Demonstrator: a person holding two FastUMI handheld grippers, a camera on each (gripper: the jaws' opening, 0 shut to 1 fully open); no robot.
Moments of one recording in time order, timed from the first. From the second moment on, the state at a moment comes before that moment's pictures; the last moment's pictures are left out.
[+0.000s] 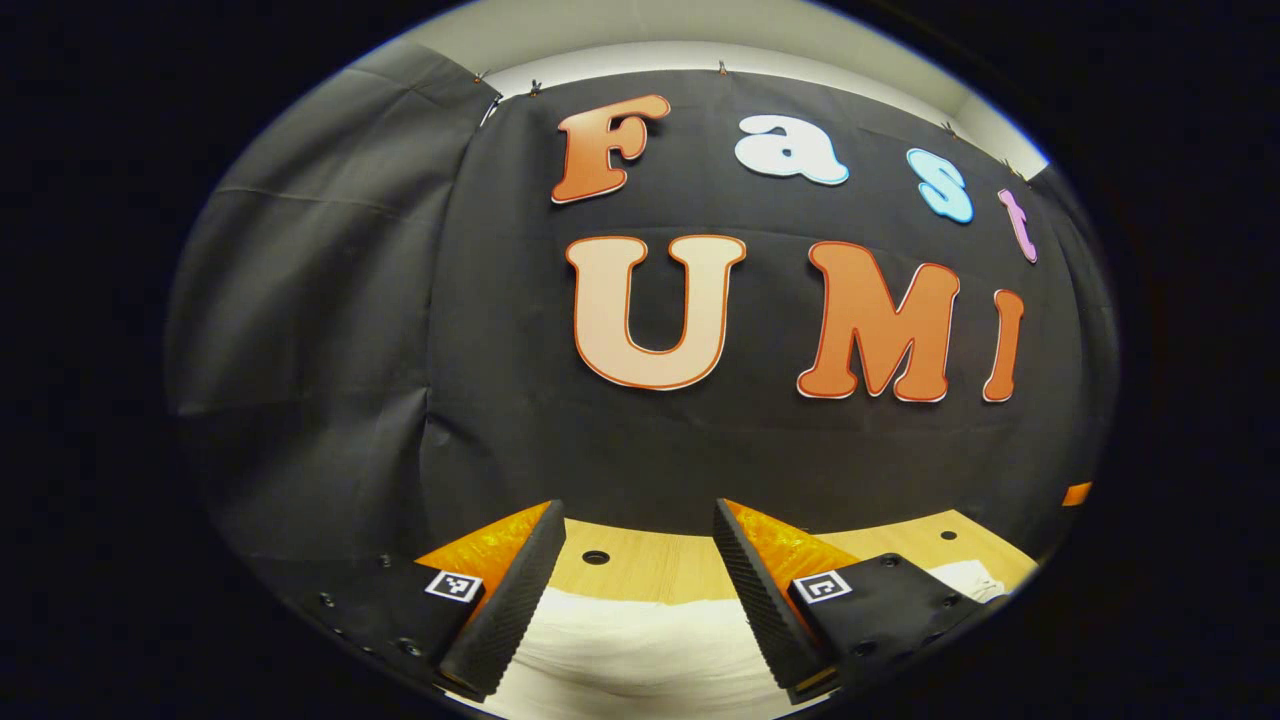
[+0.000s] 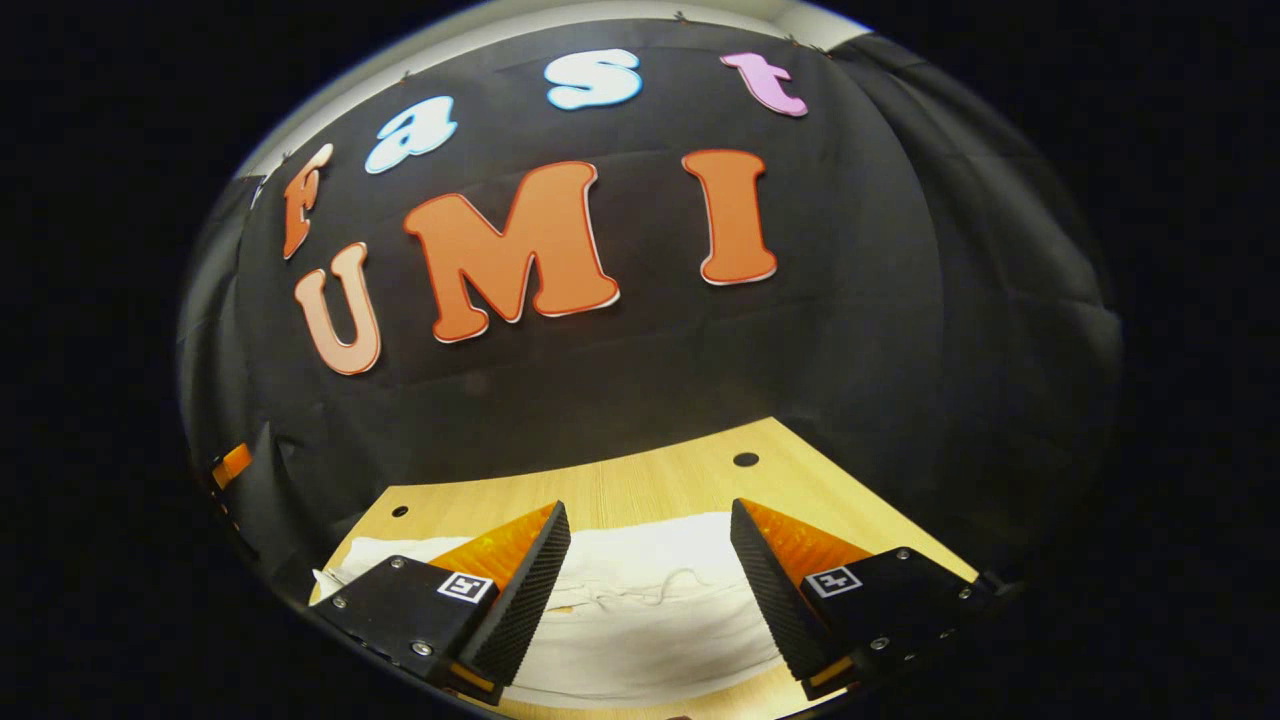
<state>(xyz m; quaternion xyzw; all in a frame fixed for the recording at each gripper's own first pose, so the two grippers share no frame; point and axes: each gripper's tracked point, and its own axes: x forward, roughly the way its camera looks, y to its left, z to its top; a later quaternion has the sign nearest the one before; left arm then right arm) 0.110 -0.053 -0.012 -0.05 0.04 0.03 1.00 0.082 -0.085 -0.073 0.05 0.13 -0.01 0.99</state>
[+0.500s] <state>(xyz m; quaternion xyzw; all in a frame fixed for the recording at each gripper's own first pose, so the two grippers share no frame) 0.122 -0.011 -0.040 -0.08 0.07 0.03 0.99 0.033 -0.148 -0.230 0.35 0.31 -0.15 0.87</state>
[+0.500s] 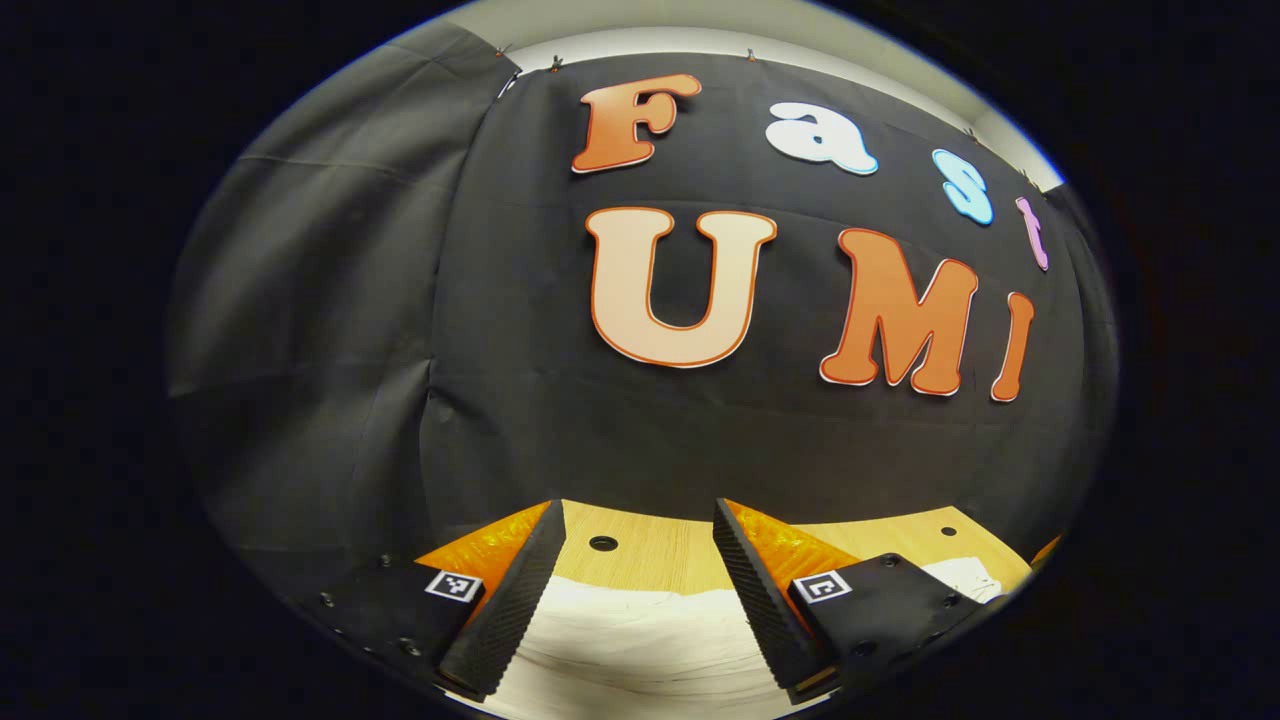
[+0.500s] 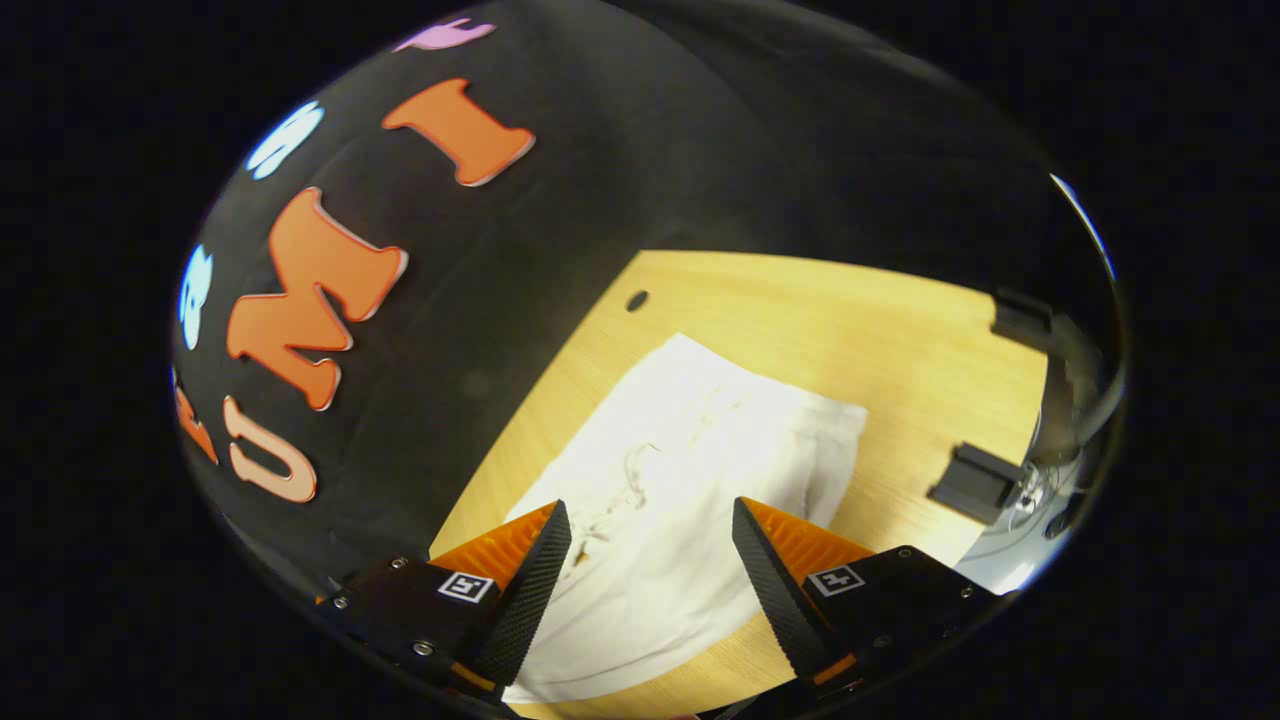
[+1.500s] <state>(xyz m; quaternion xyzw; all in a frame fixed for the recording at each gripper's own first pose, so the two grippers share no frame) 0.104 0.071 -0.071 -0.07 0.09 0.10 0.99 0.032 -0.190 -0.336 0.43 0.38 -0.26 0.78</state>
